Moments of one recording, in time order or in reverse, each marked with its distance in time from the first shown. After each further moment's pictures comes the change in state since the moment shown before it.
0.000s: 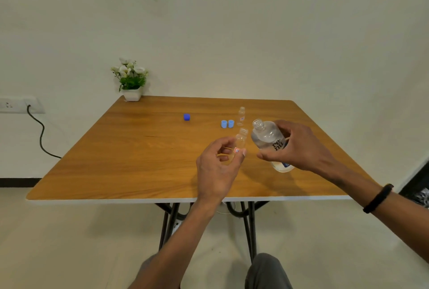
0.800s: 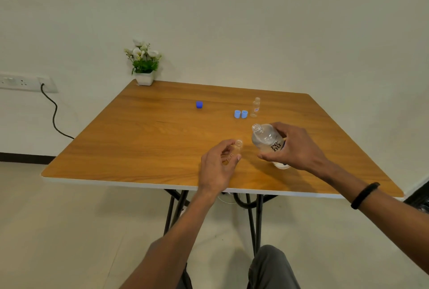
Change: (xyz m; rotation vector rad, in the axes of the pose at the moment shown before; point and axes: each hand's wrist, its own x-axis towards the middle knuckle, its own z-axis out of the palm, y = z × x) left_hand 0.009 -0.071 -0.021 0.199 -0.112 -0.044; right_hand 0.017 0.013 0.050 -0.104 -0.066 -0.025
